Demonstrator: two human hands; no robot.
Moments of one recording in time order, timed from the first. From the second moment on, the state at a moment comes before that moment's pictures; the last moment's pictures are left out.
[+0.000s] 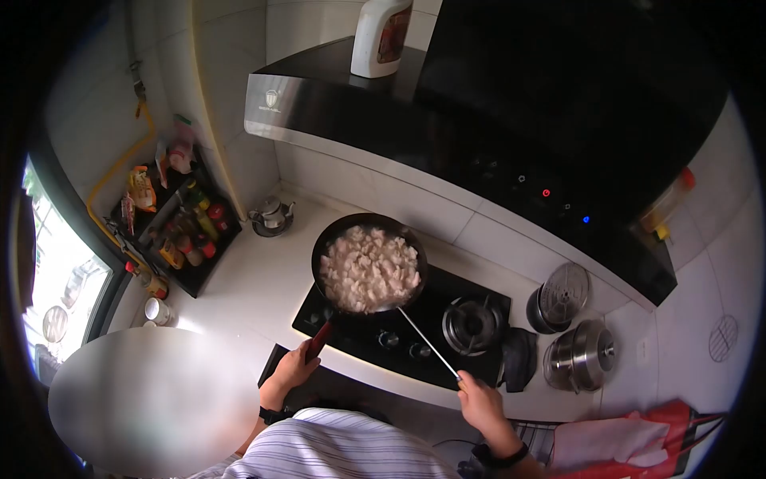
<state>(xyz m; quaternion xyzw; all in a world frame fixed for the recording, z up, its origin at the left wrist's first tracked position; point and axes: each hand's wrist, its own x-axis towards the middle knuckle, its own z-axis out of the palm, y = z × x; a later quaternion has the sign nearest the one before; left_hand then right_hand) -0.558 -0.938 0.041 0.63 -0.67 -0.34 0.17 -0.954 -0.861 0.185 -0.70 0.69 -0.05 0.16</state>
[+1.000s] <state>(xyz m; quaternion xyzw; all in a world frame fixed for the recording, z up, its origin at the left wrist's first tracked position) -0.533 -0.929 0.063 0.60 -0.69 -0.38 0.13 -0.916 -0.967 0.051 -0.66 0.68 -0.29 0.10</state>
